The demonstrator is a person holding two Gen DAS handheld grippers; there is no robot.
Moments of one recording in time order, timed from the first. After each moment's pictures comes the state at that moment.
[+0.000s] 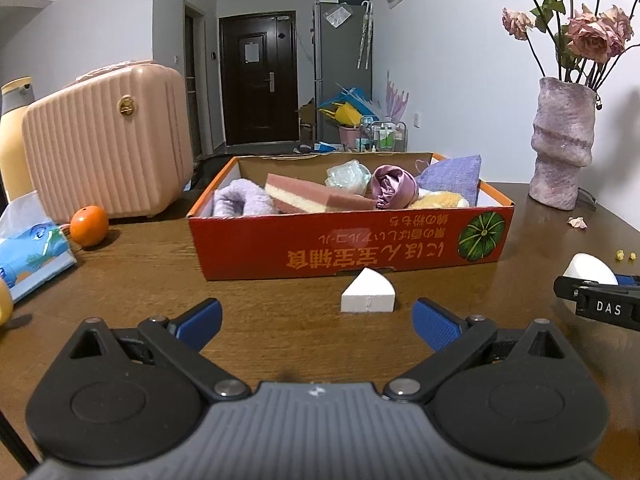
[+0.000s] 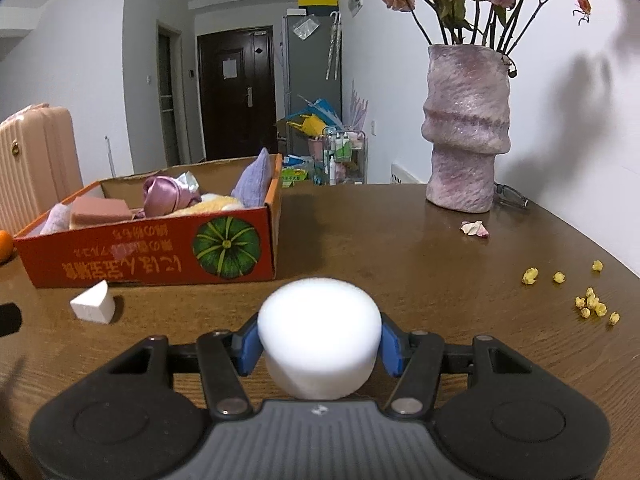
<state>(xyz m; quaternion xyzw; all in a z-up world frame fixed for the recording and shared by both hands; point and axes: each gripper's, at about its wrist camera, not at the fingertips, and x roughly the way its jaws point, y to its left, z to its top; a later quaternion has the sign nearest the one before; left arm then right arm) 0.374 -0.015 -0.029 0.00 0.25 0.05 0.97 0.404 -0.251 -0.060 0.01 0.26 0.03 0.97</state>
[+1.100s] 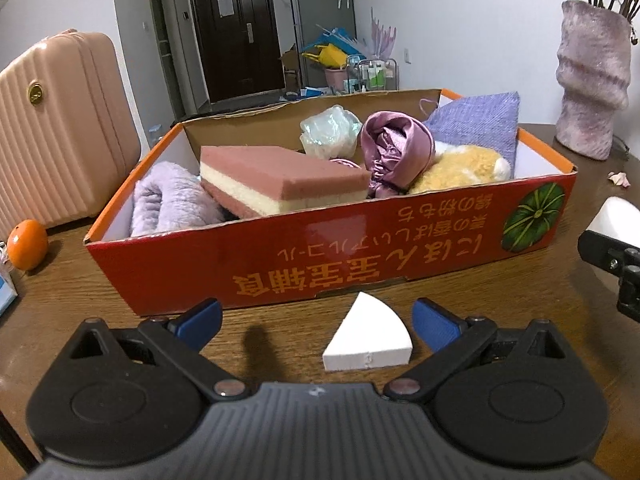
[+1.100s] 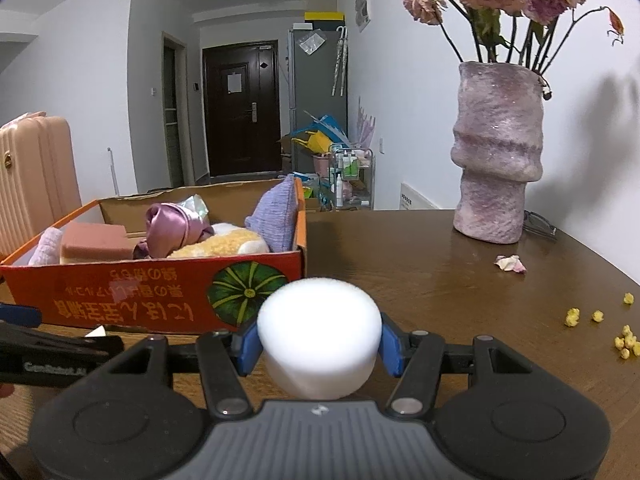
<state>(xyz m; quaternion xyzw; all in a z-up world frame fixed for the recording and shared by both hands) 0.493 -0.027 -0.061 0.05 0.34 0.04 0.94 0.448 -0.220 -0.057 0.01 0.23 0.03 0.97</state>
